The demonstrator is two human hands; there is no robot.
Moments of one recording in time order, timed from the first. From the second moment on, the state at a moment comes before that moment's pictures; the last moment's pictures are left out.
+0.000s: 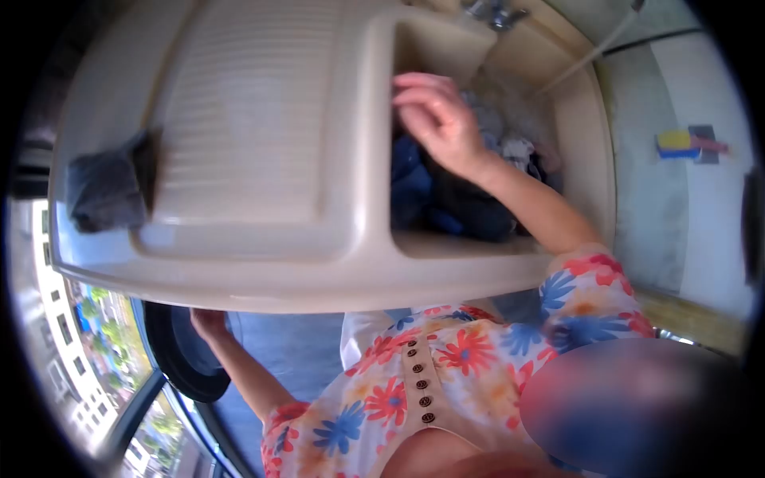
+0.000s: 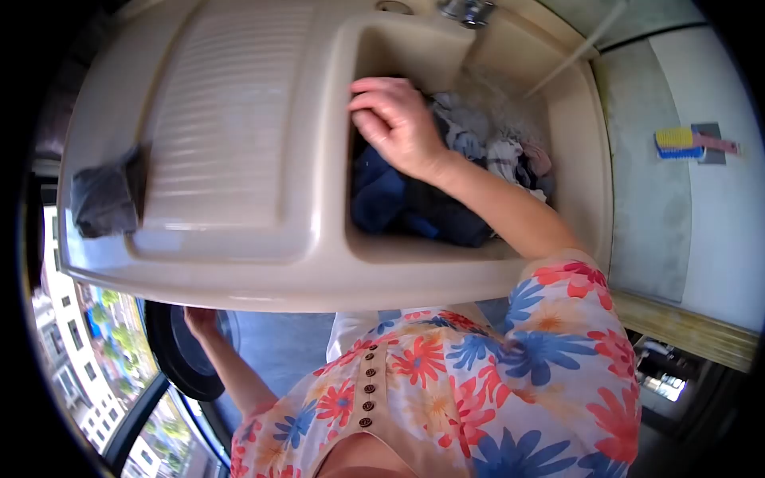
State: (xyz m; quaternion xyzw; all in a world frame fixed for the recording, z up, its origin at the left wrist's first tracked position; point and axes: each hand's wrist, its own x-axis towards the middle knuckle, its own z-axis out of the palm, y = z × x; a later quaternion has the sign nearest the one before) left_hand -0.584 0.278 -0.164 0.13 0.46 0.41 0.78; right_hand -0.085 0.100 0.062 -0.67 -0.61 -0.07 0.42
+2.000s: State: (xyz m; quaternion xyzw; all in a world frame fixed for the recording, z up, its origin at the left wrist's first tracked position) left_hand 0.012 0.114 -0.116 0.72 0.36 0.00 0.60; right_hand 0.218 -0.102 -0.051 -0.83 -0.31 0.38 0.26
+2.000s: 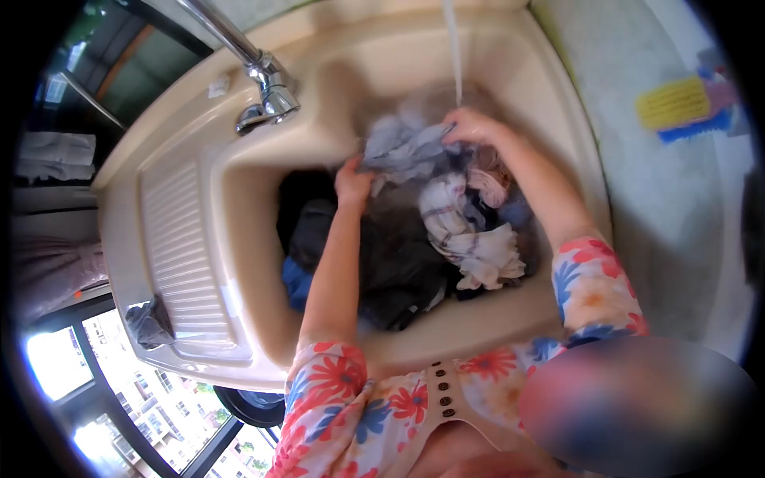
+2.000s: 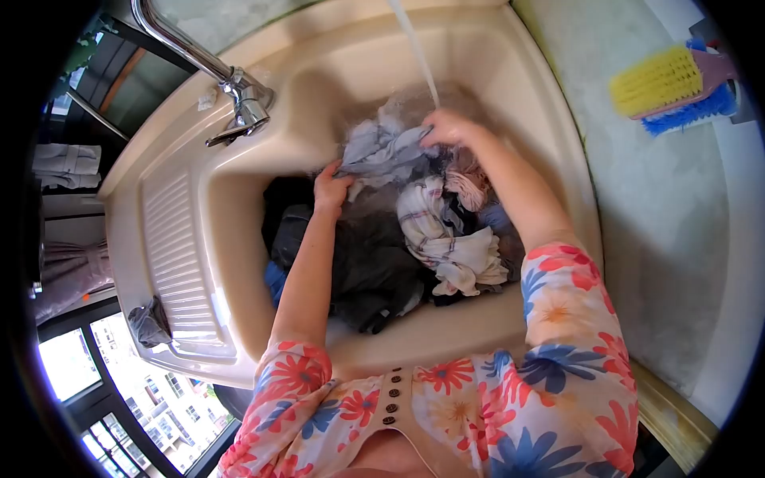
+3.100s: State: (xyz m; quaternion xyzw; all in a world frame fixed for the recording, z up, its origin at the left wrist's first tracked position) left_hand -0.077 0.110 0.061 0.98 0.05 -0.02 0.17; right_hand 0.211 -0.139 -0.038 -0.97 -0.13 0.12 0.19
